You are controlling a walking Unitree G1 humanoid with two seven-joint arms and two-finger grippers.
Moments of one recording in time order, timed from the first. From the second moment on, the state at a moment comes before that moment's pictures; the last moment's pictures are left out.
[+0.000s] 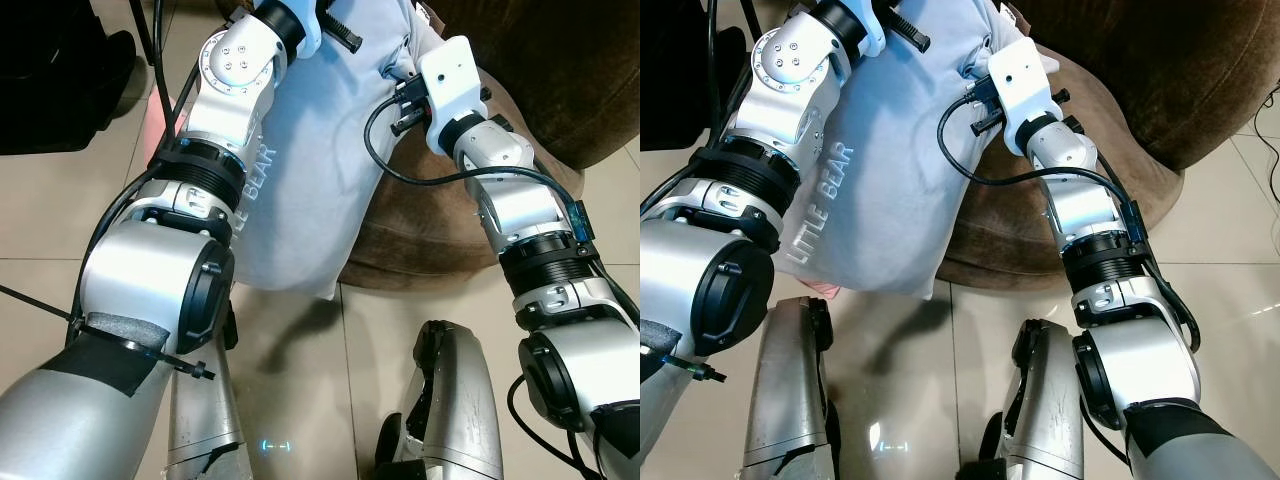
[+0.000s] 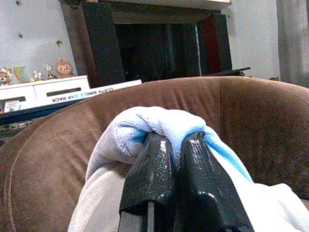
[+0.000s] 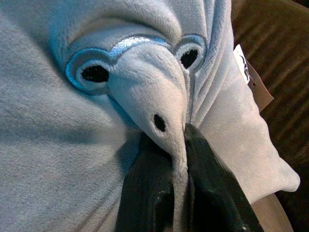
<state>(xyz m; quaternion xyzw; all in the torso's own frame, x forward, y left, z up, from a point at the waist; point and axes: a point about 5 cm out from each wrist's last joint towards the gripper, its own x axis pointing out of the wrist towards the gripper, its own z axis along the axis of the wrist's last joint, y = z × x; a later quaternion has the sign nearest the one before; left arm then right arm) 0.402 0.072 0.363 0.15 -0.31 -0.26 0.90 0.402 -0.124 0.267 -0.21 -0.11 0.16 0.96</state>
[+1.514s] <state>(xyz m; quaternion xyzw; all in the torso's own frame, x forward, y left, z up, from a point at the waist) 0.403 0.058 0.300 0.13 -0.24 -0.27 0.92 0.401 -0.113 0.216 -0.19 -0.04 0.08 0.98</state>
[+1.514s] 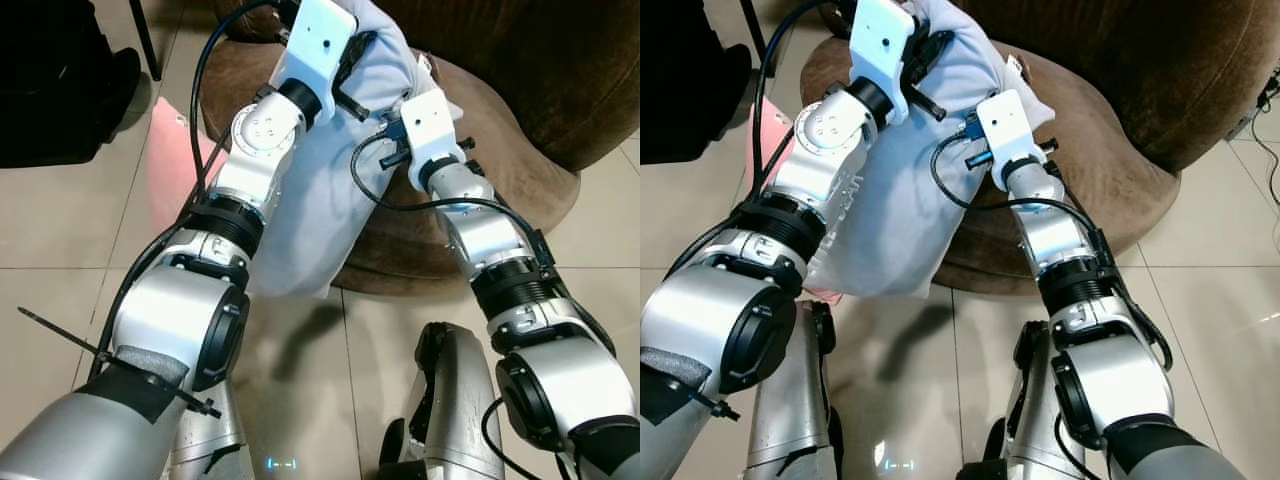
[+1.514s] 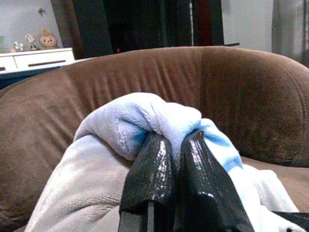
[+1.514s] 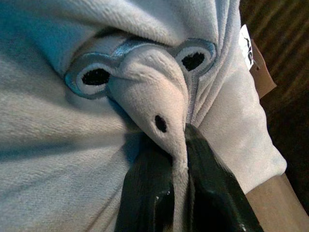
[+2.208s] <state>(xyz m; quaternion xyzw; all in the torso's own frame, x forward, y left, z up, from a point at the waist) 0.405 0.076 0.277 0.07 -0.20 -0.24 0.95 0.398 -0.099 0.213 -0.19 -0.05 0.06 0.98</state>
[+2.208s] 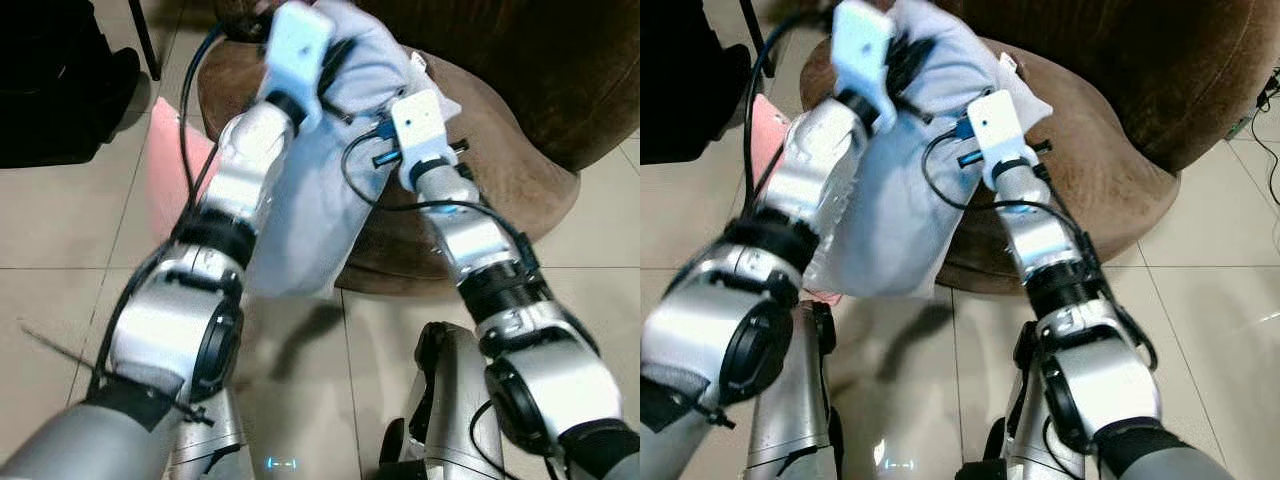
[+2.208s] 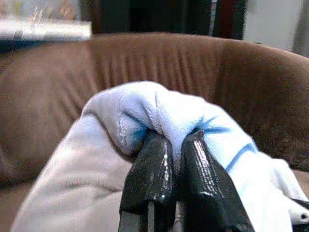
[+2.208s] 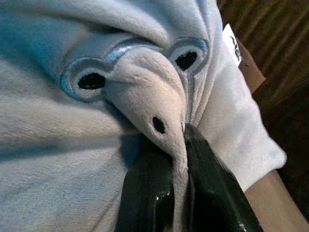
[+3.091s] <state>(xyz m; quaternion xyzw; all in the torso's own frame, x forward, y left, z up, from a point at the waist) 0.396 0.084 0.250 0.02 -0.16 -0.22 0.96 0.394 -0.081 0.206 -0.17 -0.04 0.08 0.98</state>
